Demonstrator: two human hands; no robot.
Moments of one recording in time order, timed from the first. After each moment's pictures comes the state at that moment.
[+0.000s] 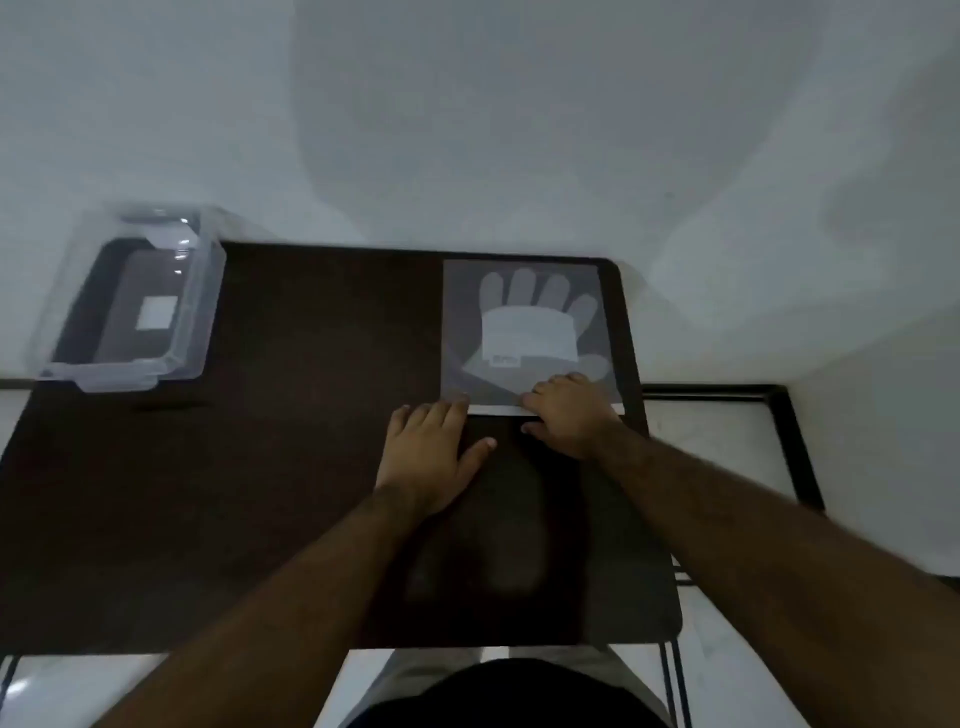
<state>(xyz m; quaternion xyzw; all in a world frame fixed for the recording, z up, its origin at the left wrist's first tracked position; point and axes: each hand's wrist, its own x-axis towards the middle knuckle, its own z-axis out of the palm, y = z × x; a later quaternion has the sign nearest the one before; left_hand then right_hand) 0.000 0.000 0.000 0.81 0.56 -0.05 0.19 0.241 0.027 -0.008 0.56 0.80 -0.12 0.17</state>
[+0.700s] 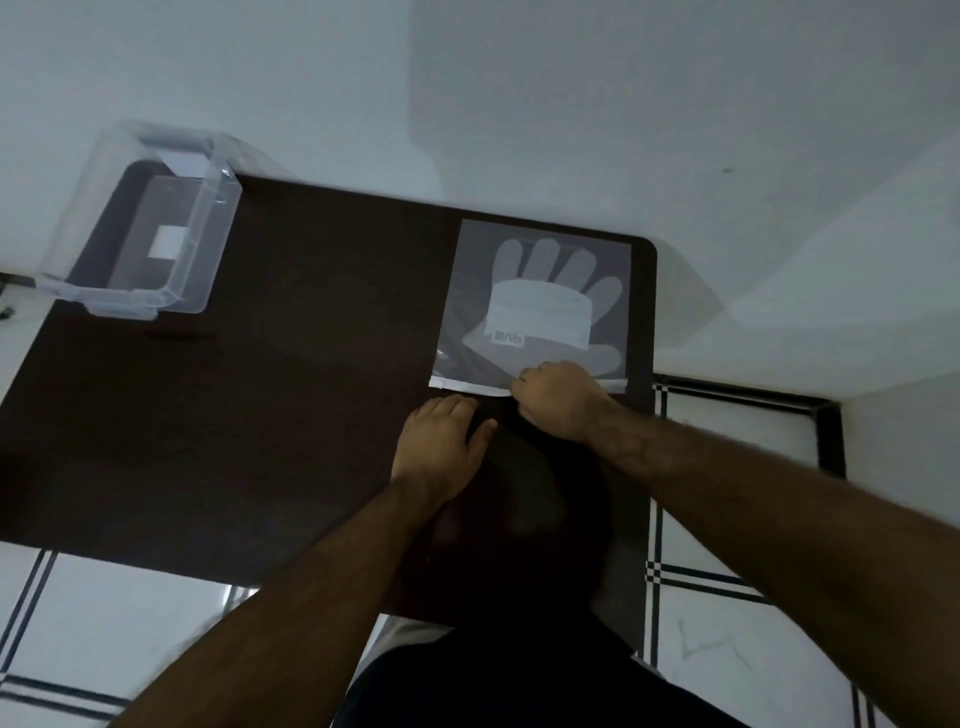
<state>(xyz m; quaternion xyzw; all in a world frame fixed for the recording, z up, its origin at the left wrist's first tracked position) 0.054 -0.017 -0.026 0.73 0.64 0.03 0.25 0.256 0.056 -0.021 0.43 0.89 -0.09 0.16</state>
